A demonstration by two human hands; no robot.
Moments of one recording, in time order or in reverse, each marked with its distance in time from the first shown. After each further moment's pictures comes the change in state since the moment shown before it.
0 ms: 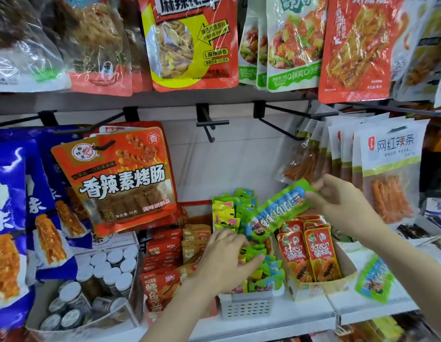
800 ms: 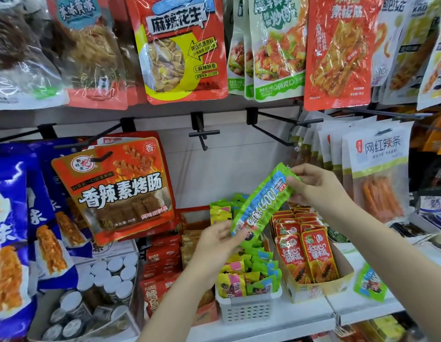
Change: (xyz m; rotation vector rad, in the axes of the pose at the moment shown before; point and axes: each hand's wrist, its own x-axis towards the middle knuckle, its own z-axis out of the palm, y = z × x) left_hand 0.008 0.015 -0.031 -1.210 0.064 -0.376; right_hand 0.025 -0.023 0.013 0.583 -0.050 0.106
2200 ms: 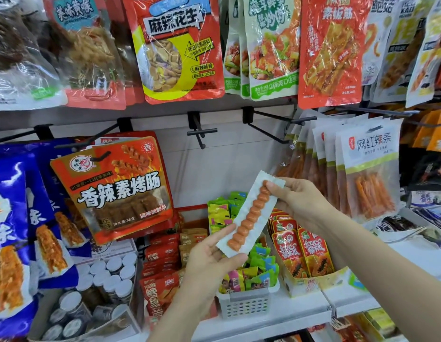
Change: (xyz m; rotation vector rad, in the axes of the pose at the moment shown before) left_hand -0.057 0.012 0.002 -0.173 0.038 0.016; right_hand -0.010 0.013 0.025 0.297 -0.126 0.169
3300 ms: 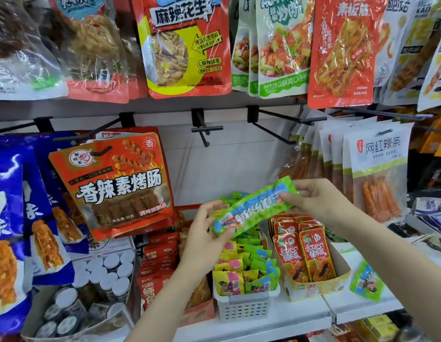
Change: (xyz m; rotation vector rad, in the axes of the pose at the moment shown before) left_hand 0.050 0.003 -0.011 0.358 0.078 0.338; right_hand -0.009 -0.015 -0.024 -0.455 -0.018 -0.071
